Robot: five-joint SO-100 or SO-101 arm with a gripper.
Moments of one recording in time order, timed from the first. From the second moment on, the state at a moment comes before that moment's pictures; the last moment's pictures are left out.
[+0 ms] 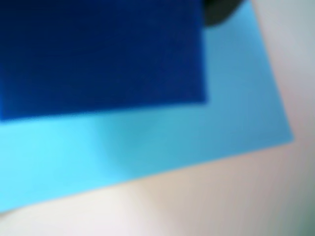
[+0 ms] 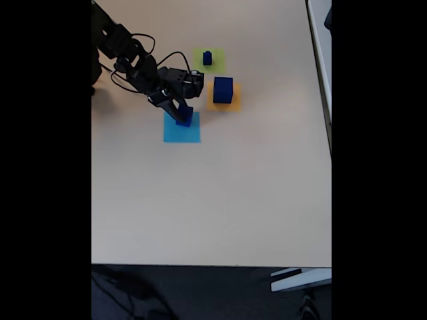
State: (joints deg) arm 23.3 103.9 146.8 2.1 74.4
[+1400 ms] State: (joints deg) arm 12.7 104.9 136.2 3.9 82.3
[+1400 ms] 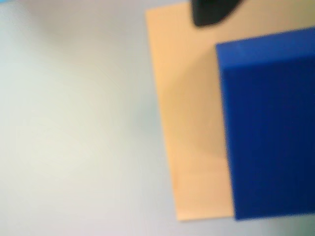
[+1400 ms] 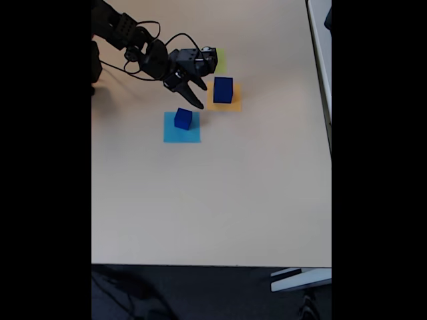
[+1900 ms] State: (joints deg) arm 2.5 97.9 103.7 40.3 95.9
